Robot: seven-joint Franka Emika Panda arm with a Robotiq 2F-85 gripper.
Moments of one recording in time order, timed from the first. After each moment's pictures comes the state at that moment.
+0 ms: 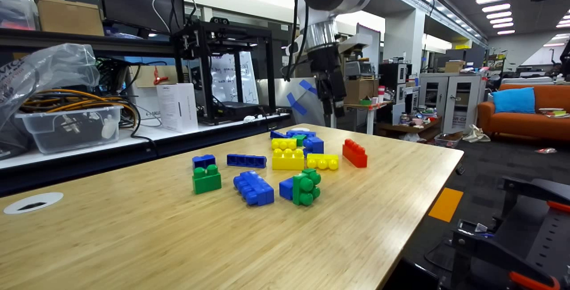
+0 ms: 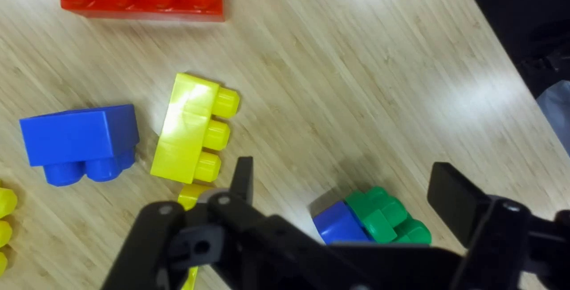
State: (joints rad) arm 0.08 0.27 0.07 -2.17 -0.14 2.28 -0.86
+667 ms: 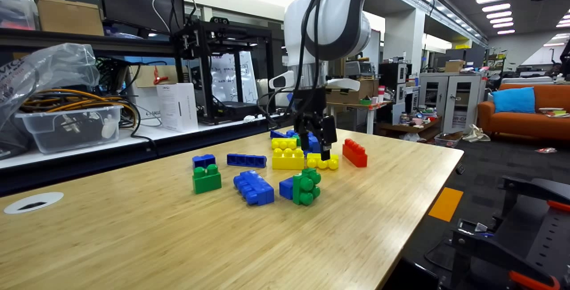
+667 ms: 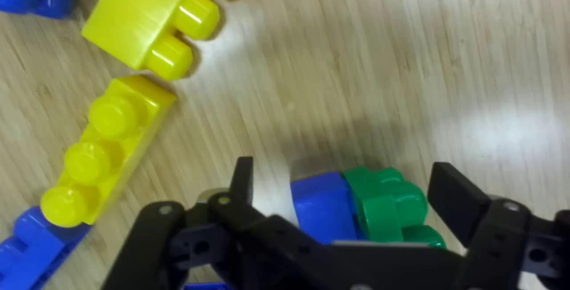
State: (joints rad) arm 0.08 0.43 0.16 -2.23 -0.27 2.62 -0.97
